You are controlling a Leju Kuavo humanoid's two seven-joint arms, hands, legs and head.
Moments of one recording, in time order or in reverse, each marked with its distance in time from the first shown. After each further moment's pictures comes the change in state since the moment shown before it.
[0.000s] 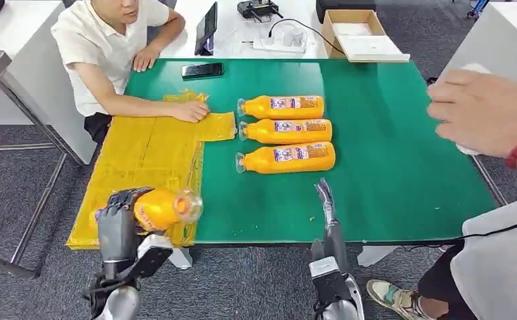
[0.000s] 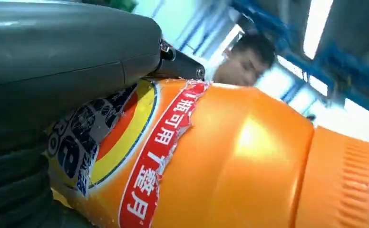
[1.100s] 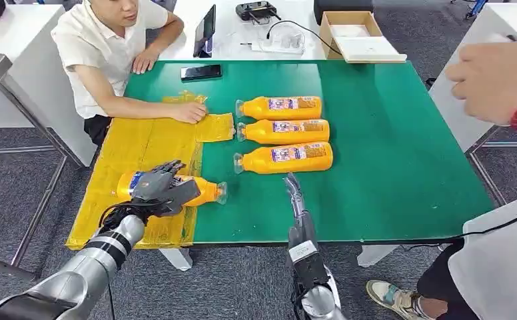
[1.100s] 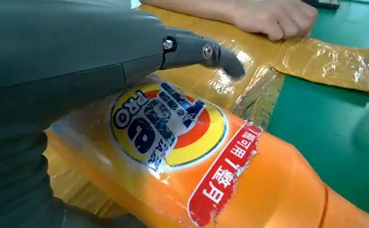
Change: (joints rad) left arm -0.589 0.063 -0.082 0.865 -0.011 -0.506 0.176; right arm -0.096 0.079 0.036 0.159 -0.056 0.080 -0.019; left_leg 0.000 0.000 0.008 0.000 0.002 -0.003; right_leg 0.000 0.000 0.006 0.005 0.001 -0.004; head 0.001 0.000
